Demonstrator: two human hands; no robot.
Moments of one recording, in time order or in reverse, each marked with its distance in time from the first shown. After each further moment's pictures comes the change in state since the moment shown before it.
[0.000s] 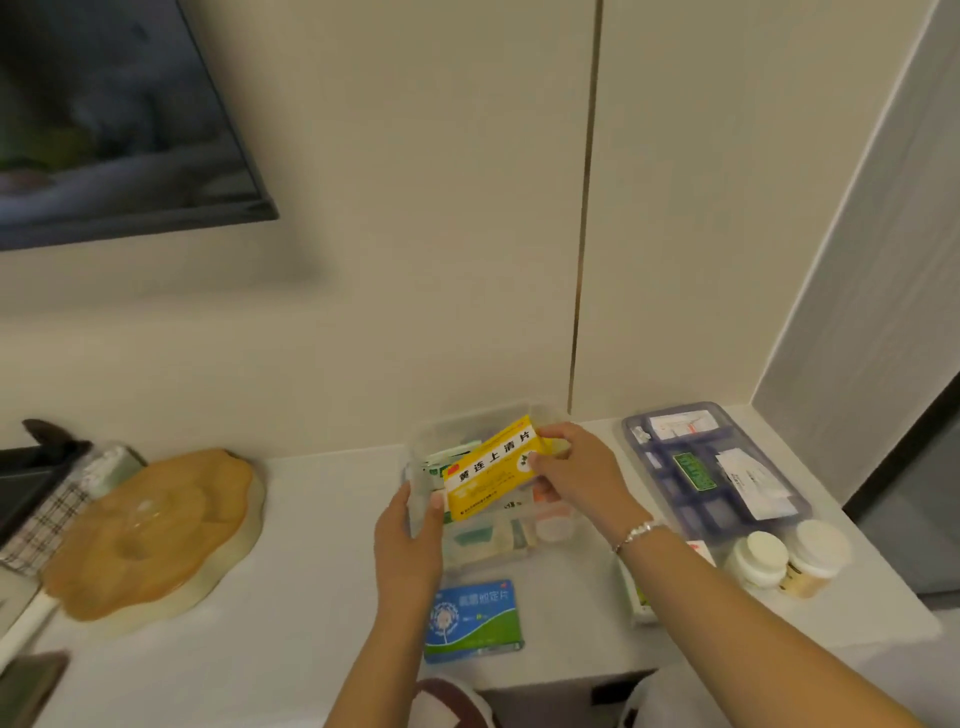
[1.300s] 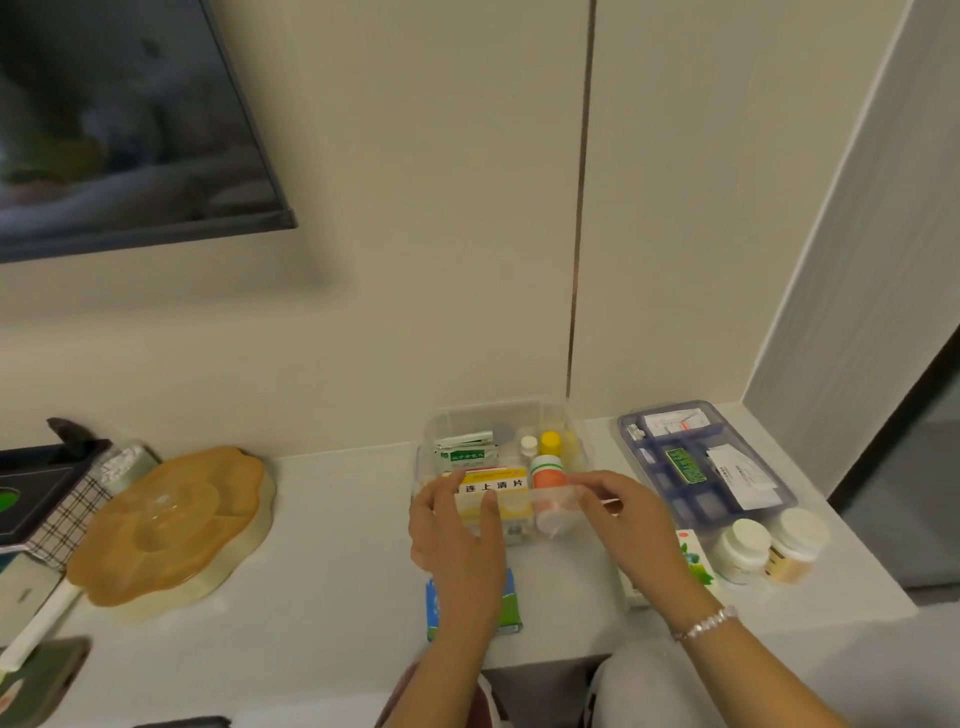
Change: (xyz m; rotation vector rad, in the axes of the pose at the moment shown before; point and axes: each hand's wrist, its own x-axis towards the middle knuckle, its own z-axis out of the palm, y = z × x) left_hand -0.037 0.025 0.024 0.208 0.129 0.073; right_hand -0.057 0.038 -0.020 -0.131 0.112 -0.239
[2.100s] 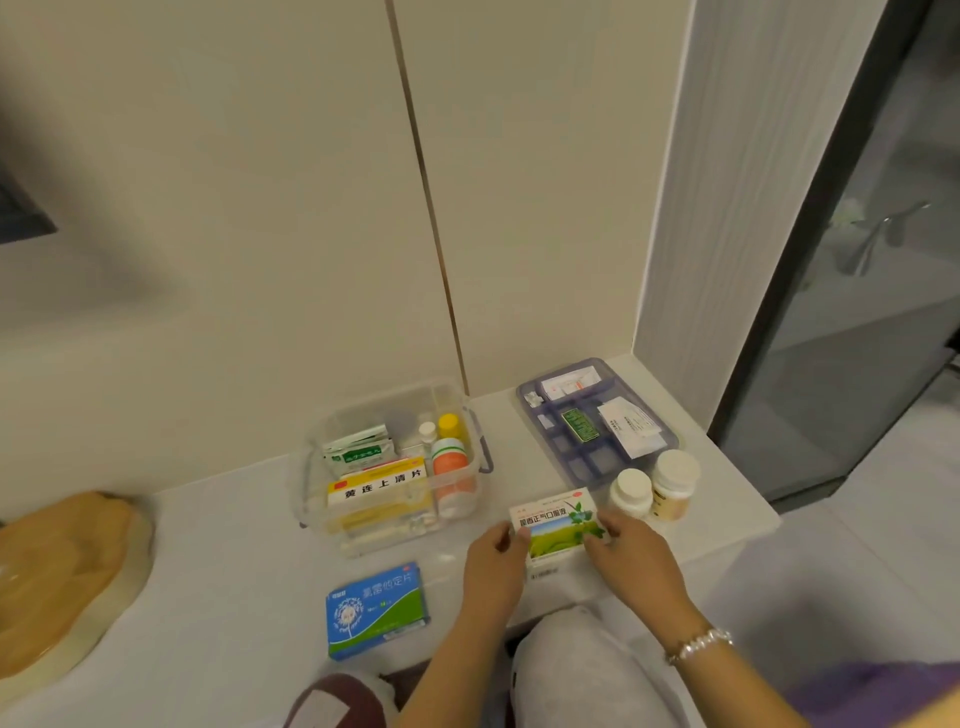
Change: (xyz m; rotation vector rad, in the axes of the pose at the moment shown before) left_hand -0.067 -0.002 0.117 -0.102 -0.725 -0.245; right_hand -0.046 0.104 -0.063 -0.266 0.042 0.430
